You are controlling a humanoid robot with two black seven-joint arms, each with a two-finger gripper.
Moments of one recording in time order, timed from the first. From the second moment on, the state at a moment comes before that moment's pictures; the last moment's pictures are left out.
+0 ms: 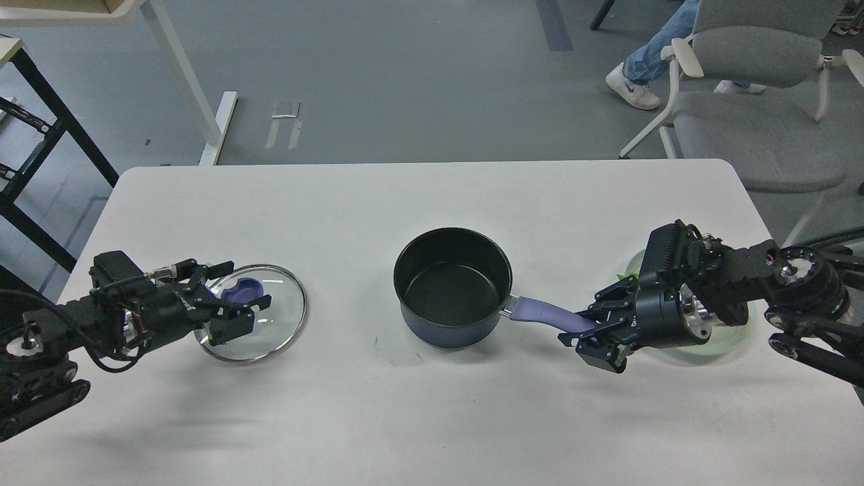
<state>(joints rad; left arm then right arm) -0.69 0.74 -0.01 -0.94 1.70 0.43 -0.49 0.94 -0.80 0.08 1.44 -2.06 0.27 0.49</state>
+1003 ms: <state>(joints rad) -0.83 0.74 -0.47 -1.17 0.30 -0.14 -0.41 0.97 -0.92 0.26 1.46 -1.57 0.19 0.49</state>
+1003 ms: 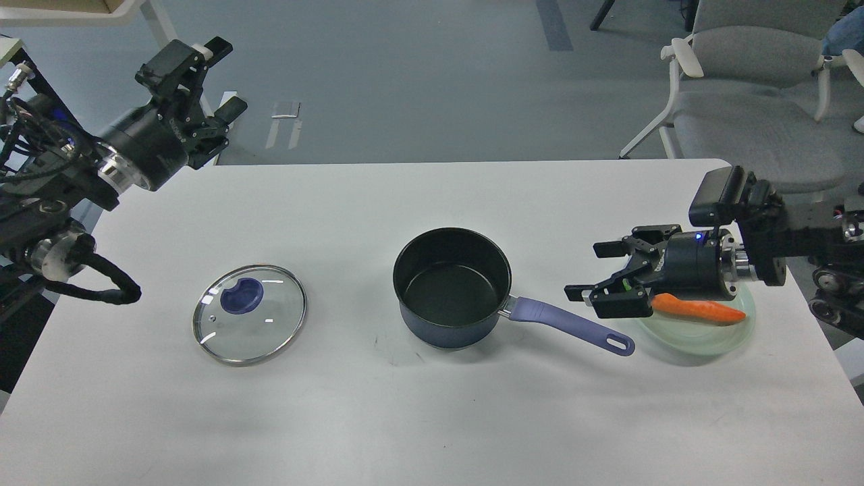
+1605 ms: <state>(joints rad) -0.79 0.56 -0.54 -1.03 0.26 -0.11 -0.36 0.85 -0.62 0.33 1.15 -0.23 -0.09 0.49</state>
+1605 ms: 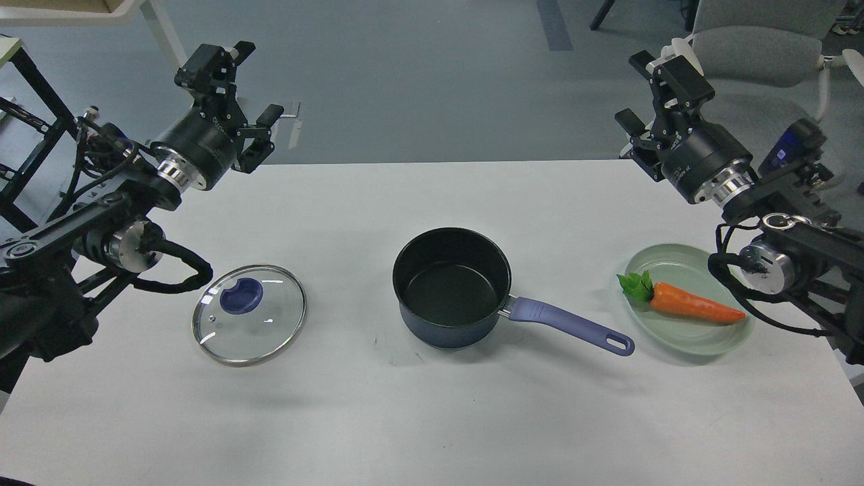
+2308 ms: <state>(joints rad) -0.53 0.41 -0.80 -1.01 0.19 -0.29 -0.25 0.68 -0.61 0.41 1.02 0.01 0.44 0.49</state>
